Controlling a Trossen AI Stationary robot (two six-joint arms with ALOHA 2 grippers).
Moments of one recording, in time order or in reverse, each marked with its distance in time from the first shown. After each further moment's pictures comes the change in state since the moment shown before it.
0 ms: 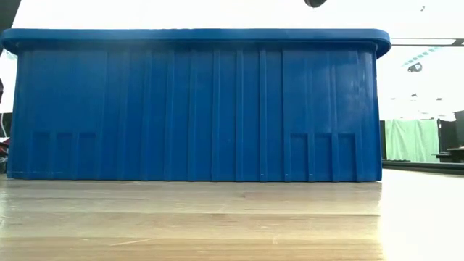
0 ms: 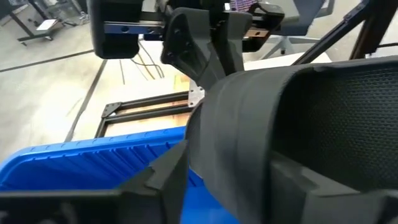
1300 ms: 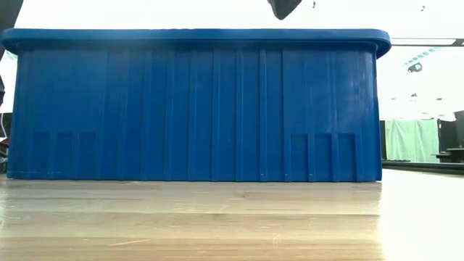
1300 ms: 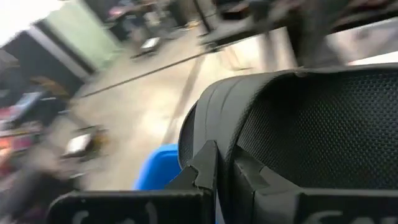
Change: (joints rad) left arm 0.105 -0.032 0.020 0.068 -0.255 0.221; right arm -0.001 -0.001 0.282 -0.526 0.518 0.347
